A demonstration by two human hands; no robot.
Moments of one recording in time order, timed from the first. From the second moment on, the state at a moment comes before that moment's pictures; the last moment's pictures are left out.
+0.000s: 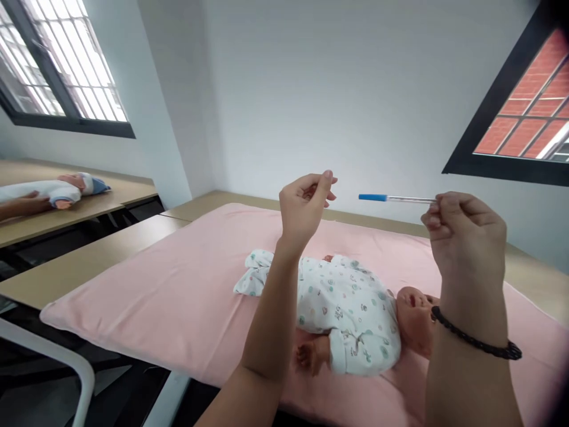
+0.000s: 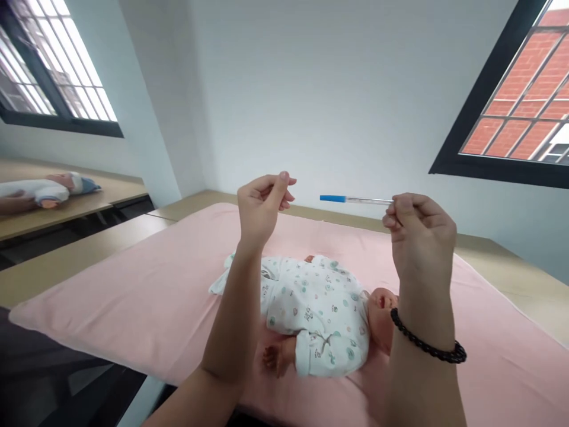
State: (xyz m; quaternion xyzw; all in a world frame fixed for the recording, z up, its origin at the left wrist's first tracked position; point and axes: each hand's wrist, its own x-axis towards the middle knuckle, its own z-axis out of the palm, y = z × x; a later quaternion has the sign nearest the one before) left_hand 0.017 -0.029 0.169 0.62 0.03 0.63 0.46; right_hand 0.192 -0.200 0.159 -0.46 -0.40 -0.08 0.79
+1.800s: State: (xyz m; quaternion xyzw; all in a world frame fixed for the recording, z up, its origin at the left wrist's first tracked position) left_hand 0.027 -0.034 0.166 0.65 -0.09 0.62 0.43; right_hand 0.149 -0.196 0.160 -0.38 -0.53 0.09 0.76
